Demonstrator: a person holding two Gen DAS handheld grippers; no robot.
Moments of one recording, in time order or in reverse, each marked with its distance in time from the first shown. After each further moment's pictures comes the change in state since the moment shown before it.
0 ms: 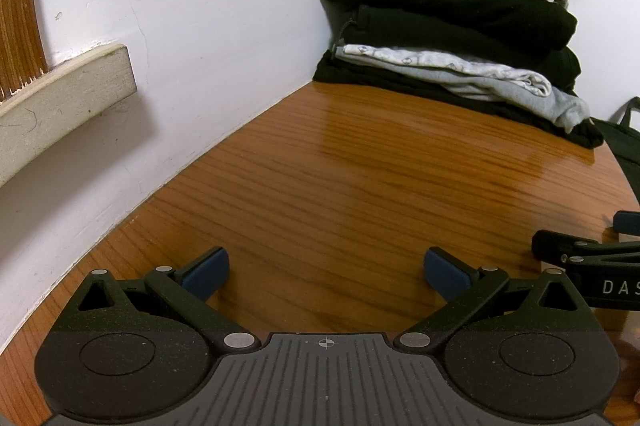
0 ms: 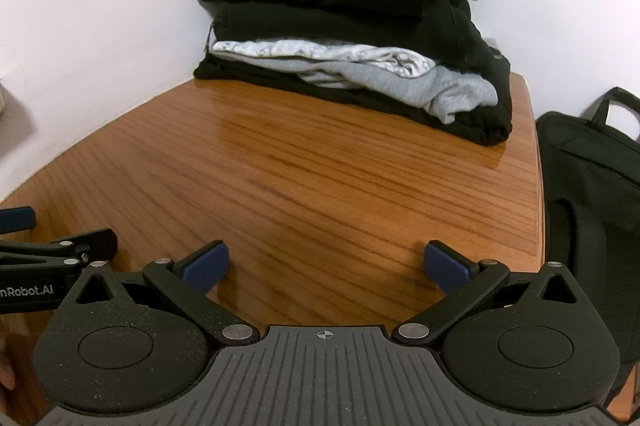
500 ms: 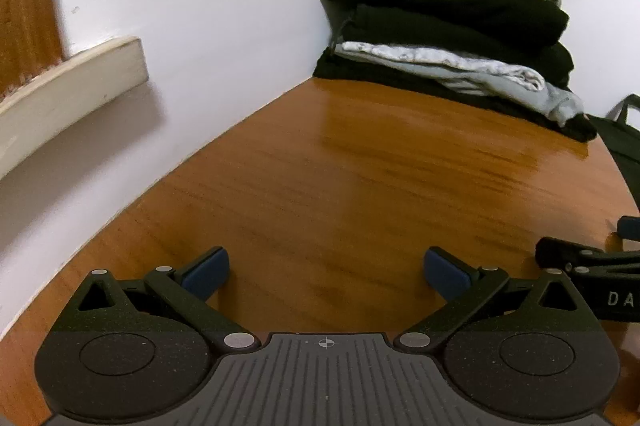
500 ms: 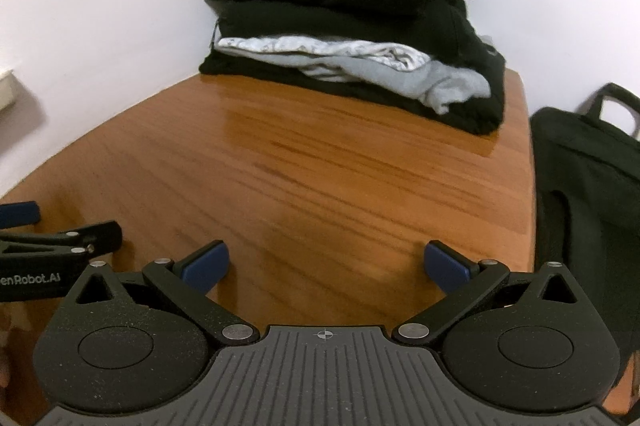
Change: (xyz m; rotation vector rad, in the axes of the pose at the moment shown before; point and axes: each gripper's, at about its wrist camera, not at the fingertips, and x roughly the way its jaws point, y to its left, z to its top) left arm -0.015 -0.003 -0.012 -0.003 0.001 0.004; right arm -0.017 0.001 -0.014 0.001 -0.001 -0.004
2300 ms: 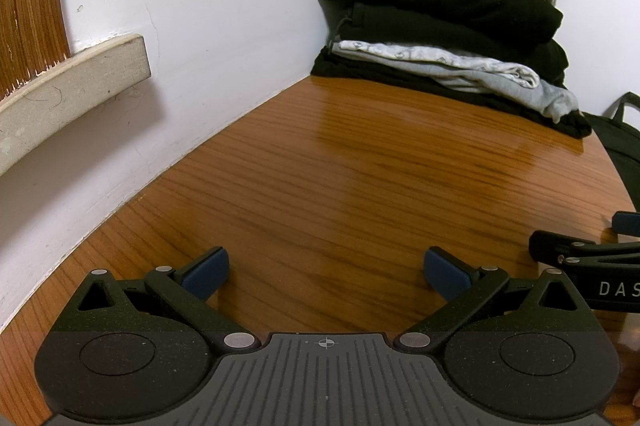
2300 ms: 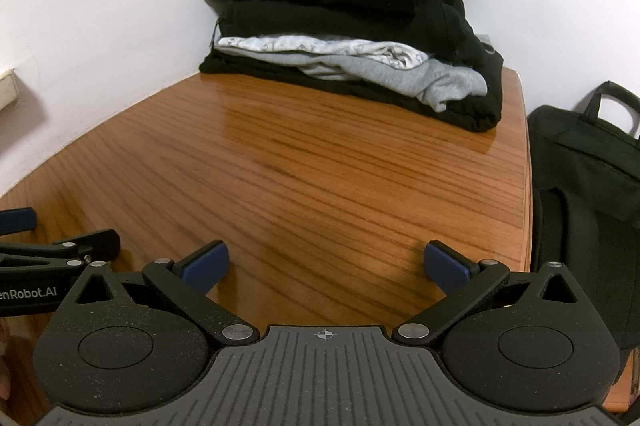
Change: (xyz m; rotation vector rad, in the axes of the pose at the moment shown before) left arm -0.004 -0.003 -0.003 0.000 0.001 -0.002; right arm -0.002 0.001 -0.002 0.003 -0.001 -0.006
